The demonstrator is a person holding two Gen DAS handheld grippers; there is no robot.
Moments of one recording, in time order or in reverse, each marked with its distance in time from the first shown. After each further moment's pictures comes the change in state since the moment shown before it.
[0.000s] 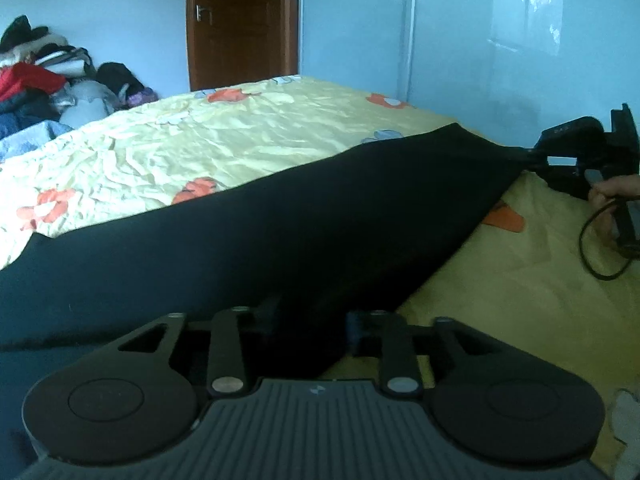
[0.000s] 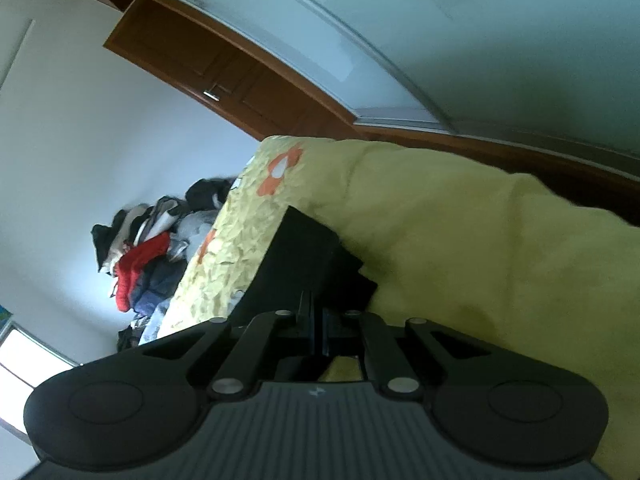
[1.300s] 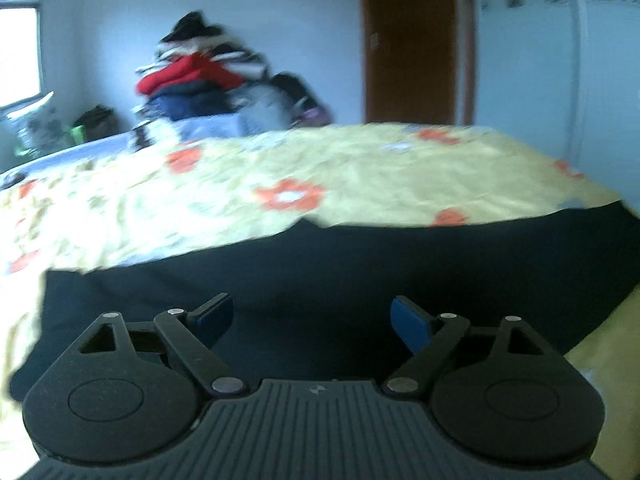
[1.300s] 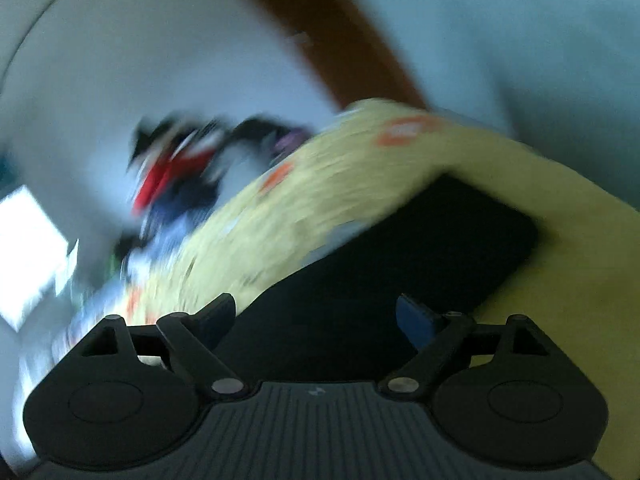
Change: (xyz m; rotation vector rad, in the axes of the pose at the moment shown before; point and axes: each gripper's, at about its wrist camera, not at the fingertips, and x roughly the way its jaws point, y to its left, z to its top) left arm -0.092 0.091 -0.029 -0.216 -0.117 0.449; right arm -0.022 0.079 -0.044 -0.277 0.085 0.049
